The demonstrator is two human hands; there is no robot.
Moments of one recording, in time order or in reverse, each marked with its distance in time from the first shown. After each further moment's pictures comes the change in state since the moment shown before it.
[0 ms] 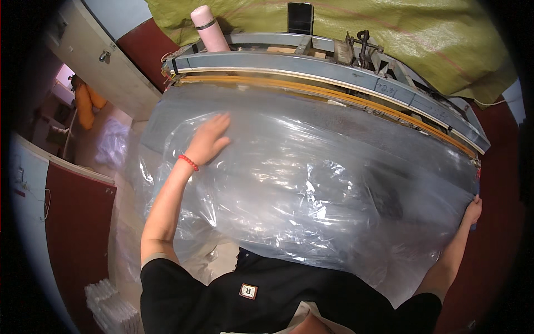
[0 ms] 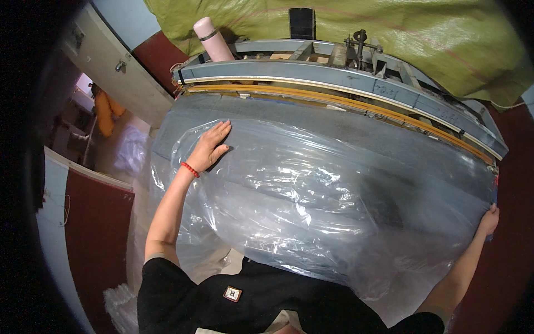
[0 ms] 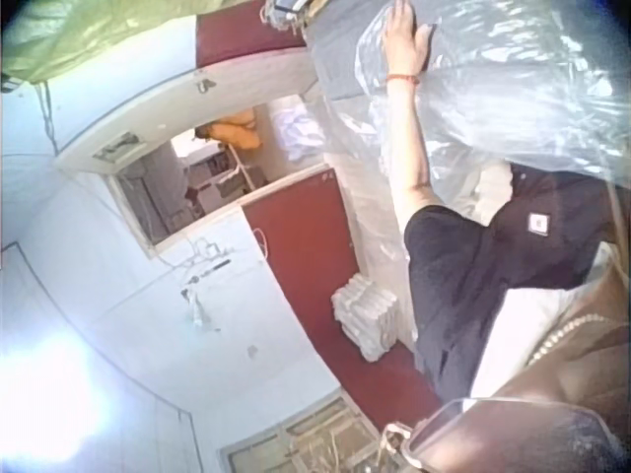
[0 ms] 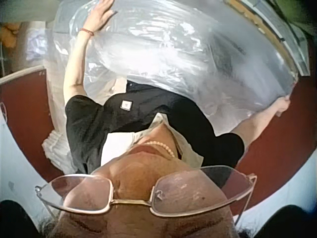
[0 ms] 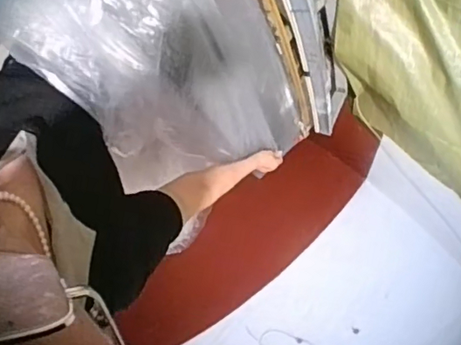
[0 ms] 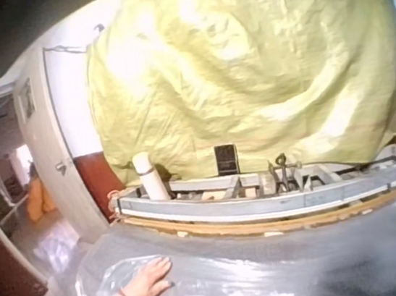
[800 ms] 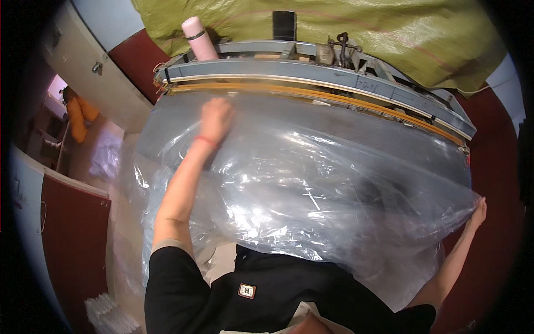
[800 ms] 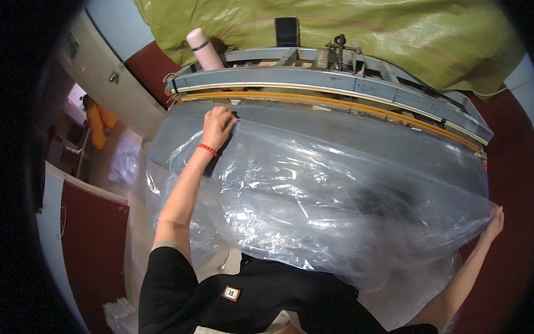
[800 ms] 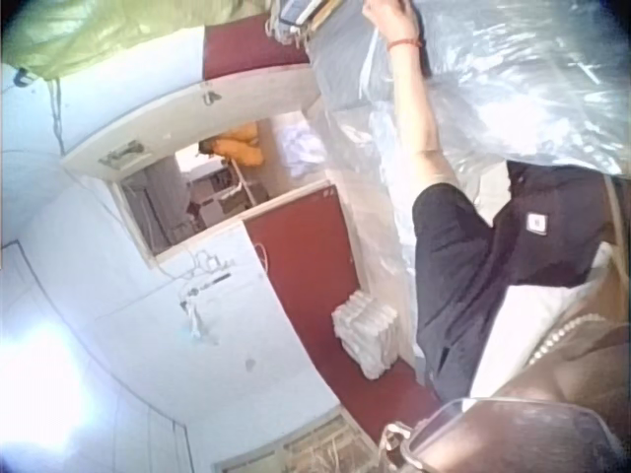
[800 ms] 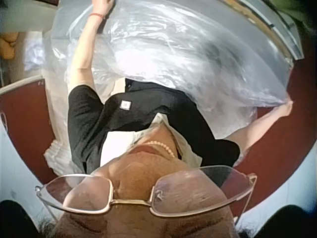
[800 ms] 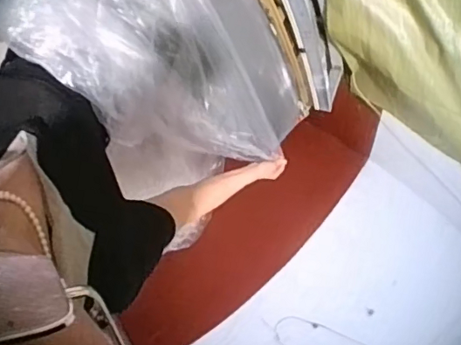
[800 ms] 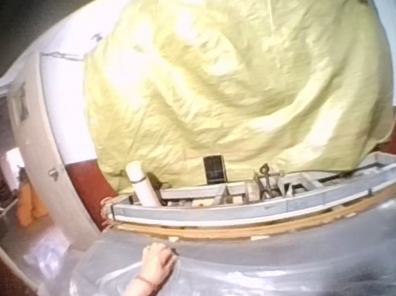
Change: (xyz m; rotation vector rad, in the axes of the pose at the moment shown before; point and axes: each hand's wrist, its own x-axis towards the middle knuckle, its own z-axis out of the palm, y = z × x) left_hand 0.071 0.006 0.018 0.136 0.474 0.022; right_hand 0.007 0.071 -0.048 1.232 -0.097 0.135
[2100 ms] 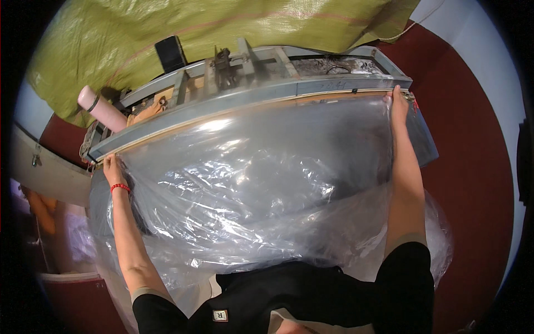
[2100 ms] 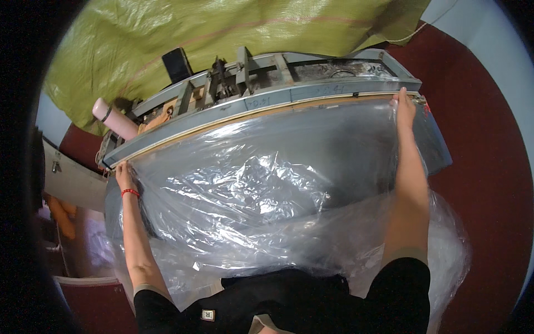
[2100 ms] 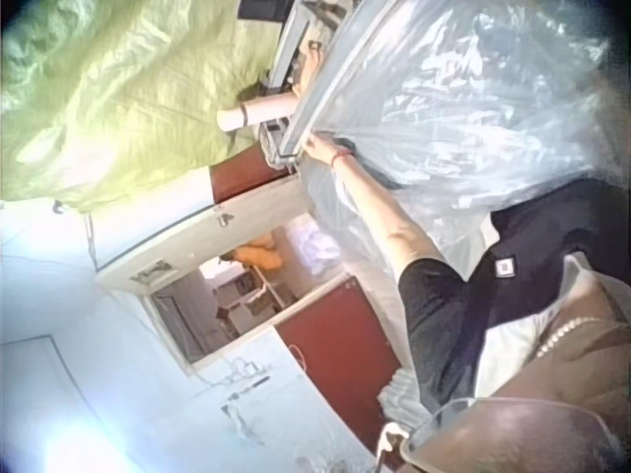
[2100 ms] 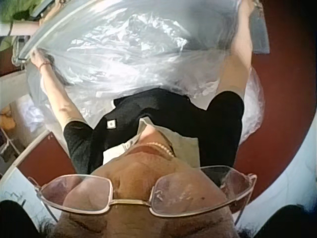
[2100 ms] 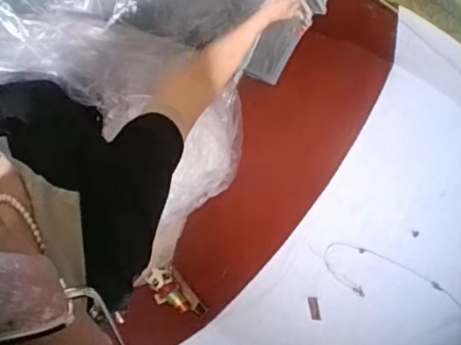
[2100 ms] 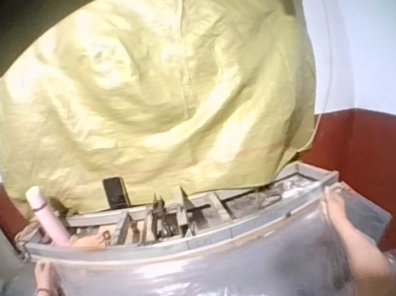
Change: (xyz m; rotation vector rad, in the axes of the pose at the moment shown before) left_hand 0.025 -0.125 0.049 -1.065 0.386 -0.985; right_hand -0.017 -0.018 0.237 -0.065 -0.073 -0.178
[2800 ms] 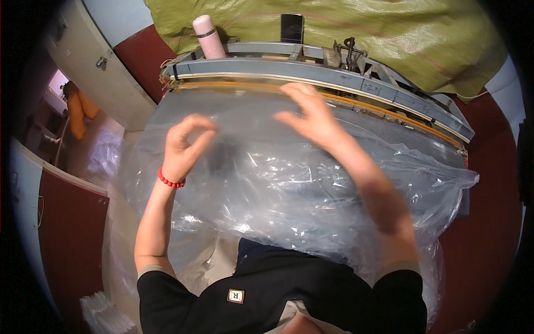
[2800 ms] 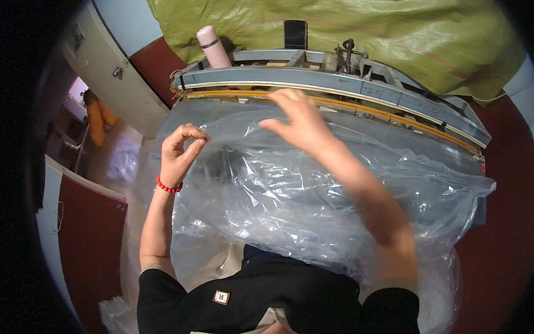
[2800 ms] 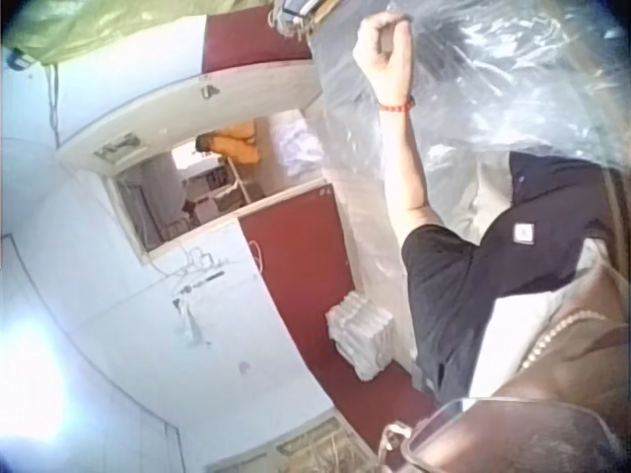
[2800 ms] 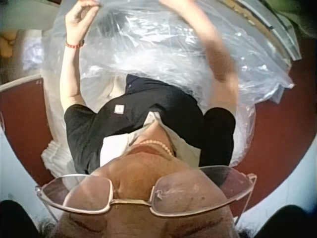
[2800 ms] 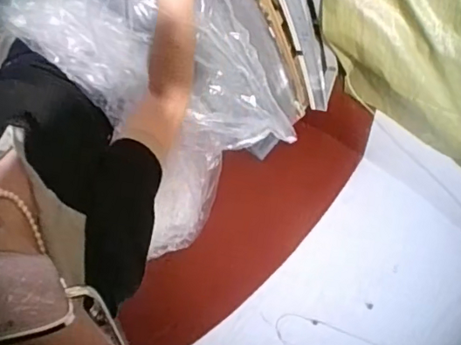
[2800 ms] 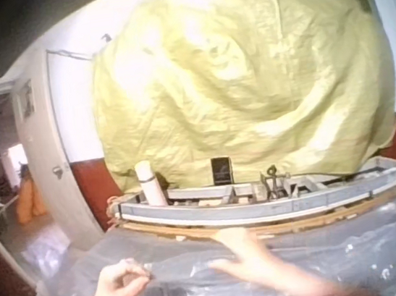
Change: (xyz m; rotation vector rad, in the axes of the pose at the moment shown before) left_hand -0.213 0.175 -0.036 0.334 -0.654 0.576; right_hand -0.339 -0.259 0.212 0.262 -0.922 -0.928
